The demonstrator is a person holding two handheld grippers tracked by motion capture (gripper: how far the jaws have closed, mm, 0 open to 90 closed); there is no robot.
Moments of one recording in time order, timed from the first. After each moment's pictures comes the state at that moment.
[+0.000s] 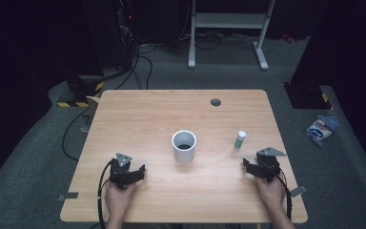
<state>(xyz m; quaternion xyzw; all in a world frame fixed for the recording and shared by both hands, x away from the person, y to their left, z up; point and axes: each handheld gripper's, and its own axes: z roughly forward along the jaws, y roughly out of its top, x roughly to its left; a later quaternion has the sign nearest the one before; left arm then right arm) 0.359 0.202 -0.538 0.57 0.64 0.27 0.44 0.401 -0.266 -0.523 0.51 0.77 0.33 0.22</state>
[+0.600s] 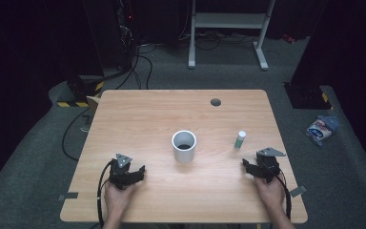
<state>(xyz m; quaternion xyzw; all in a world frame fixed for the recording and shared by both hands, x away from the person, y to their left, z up) 0.361 0.205 -0.538 0.58 0.63 0.26 0.45 0.400 -0.265 -0.523 0.51 0.77 0.33 0.22</state>
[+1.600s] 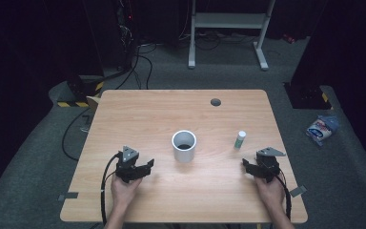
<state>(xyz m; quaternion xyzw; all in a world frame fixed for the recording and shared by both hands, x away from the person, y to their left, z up) 0.363 0.176 -0.497 0.60 0.58 0.22 0.51 0.400 -0.265 -0.523 0.51 0.77 0.33 0.22</state>
